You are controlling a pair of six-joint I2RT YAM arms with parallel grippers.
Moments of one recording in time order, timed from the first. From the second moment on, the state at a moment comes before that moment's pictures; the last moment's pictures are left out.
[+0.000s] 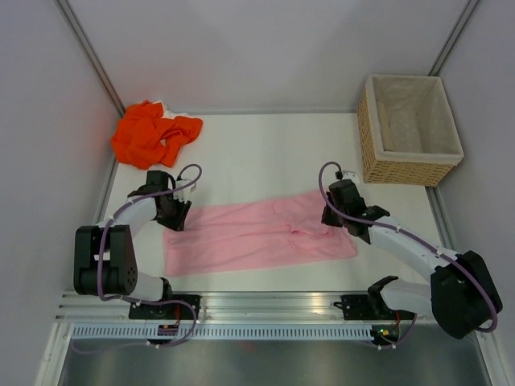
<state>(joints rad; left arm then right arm) 0.02 1.44 0.73 -0.53 0.16 0.45 0.48 1.20 0.68 -0.28 0.17 0.57</state>
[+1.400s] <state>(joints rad) 0.02 0.93 0.67 -0.73 0.11 0.45 0.43 0.92 0.36 -0.47 0.13 0.79</state>
